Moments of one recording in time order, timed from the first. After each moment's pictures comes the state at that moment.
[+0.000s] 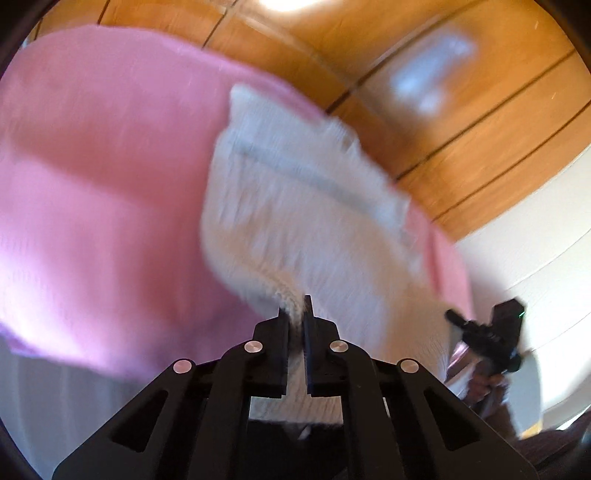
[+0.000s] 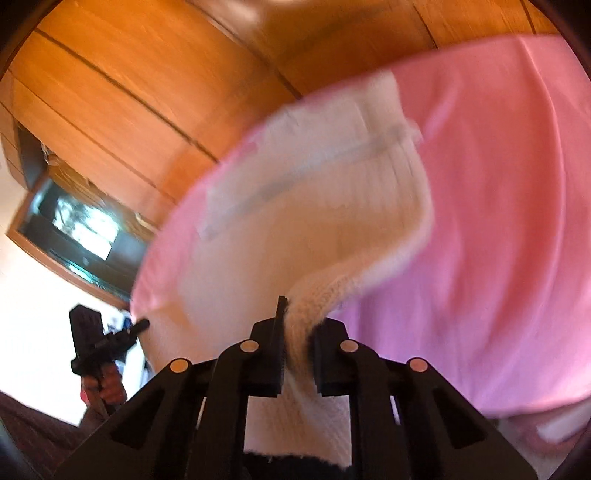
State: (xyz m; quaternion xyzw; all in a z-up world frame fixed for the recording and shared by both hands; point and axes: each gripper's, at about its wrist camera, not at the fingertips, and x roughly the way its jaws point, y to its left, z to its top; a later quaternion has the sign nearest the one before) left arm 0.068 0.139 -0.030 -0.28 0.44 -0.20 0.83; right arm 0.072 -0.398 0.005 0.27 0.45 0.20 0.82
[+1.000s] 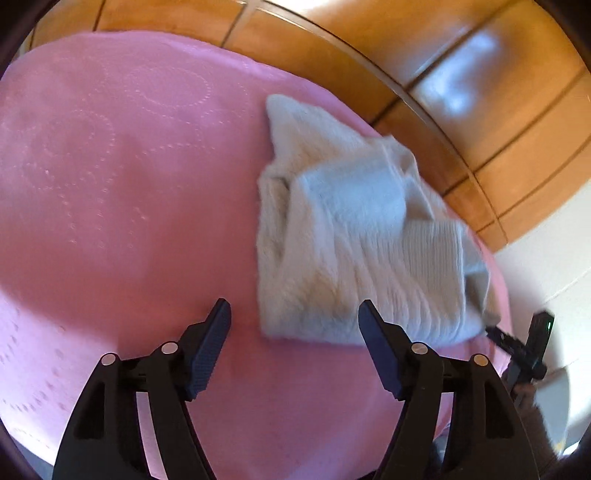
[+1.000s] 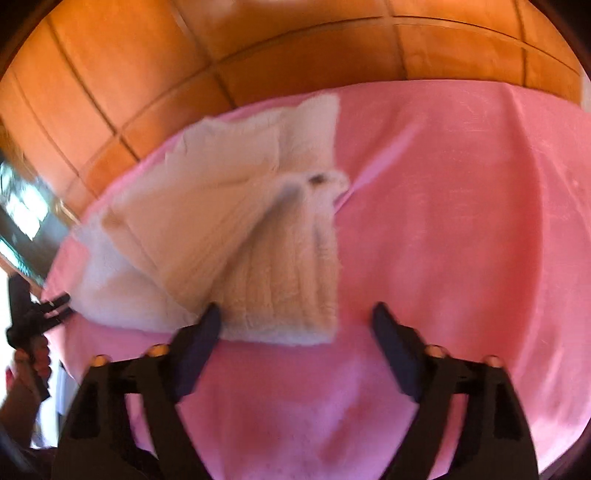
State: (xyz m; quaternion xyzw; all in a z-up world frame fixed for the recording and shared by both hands) left arm 0.159 0.150 -0.085 -0.22 0.46 -0.14 0.85; right arm 0.144 -0.409 -0.050 0.12 0.48 0.09 0.86
